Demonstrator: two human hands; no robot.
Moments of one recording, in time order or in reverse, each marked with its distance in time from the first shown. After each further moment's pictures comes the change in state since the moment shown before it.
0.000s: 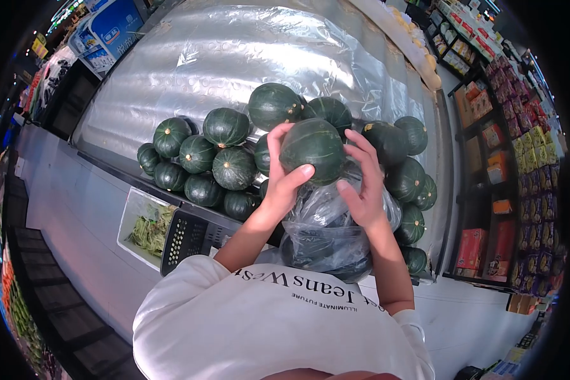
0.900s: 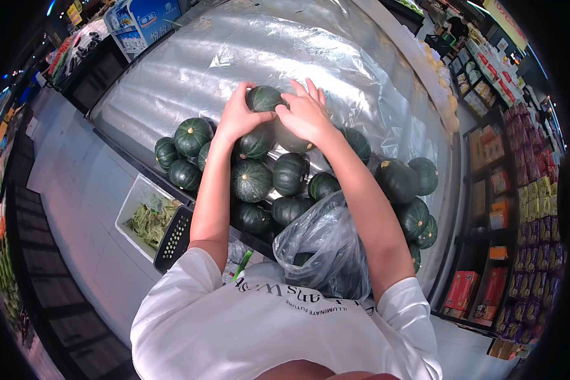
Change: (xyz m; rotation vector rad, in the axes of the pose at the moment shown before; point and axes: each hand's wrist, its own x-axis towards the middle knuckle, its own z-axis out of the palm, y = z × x) left_hand 0.132 0.057 -0.141 1.253 0.170 0.026; right_hand 0.167 0.060 0.129 -0.551 -0.469 0.145
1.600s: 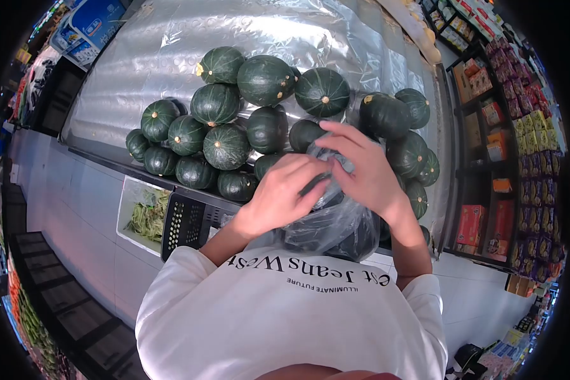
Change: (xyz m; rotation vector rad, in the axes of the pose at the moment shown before) left_hand -0.183 0.108 0.046 -0.267 -0.290 0.574; right_hand -0.213 -0.001 -0.075 0.421 0.080 -0.091
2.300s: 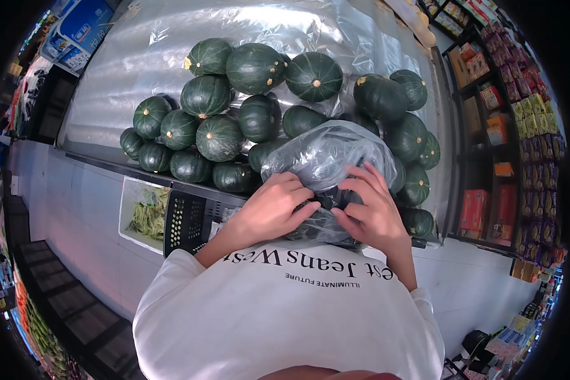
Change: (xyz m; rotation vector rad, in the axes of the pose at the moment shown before) left_hand -0.038 0.006 -0.001 0.071 -0.396 -0.097; right_hand -0.088 -0.018 0.010 -0.241 -0.025 -0.048
